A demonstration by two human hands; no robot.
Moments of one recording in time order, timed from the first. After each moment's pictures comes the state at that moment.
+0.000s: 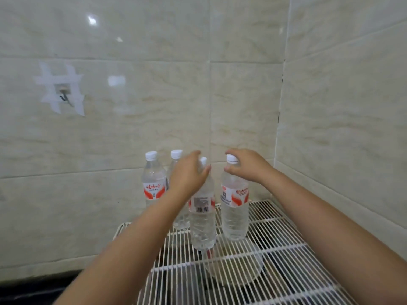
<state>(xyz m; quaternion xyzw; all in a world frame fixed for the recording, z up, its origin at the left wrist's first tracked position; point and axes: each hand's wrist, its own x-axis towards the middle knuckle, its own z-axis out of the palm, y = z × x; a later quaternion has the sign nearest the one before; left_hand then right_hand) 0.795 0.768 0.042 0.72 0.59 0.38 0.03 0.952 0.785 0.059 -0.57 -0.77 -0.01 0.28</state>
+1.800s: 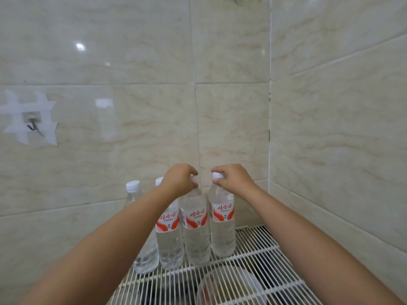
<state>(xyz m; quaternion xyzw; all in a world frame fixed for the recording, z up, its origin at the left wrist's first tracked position) 0.800 0.836 0.084 0.78 0.59 0.20 -0.02 0.949 0.836 0.066 -0.59 -0.74 0.04 0.33</state>
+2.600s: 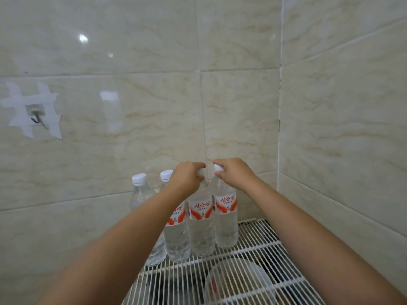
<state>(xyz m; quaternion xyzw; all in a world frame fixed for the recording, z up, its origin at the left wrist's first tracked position) 0.802 0.839 0.065 0.77 0.59 0.25 -0.01 0.935 0.840 0.066 -0.59 -0.76 0.02 0.27</state>
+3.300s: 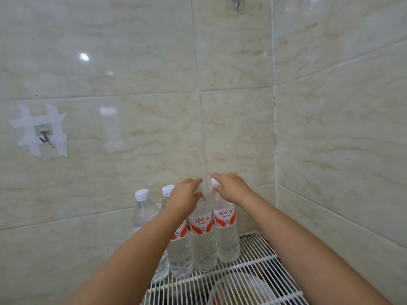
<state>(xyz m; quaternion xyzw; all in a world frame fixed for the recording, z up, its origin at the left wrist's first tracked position) 0.788 0.835 0.056 0.79 0.56 0.24 -0.02 0.924 0.842 0.064 -0.61 -0.75 0.03 0.23</state>
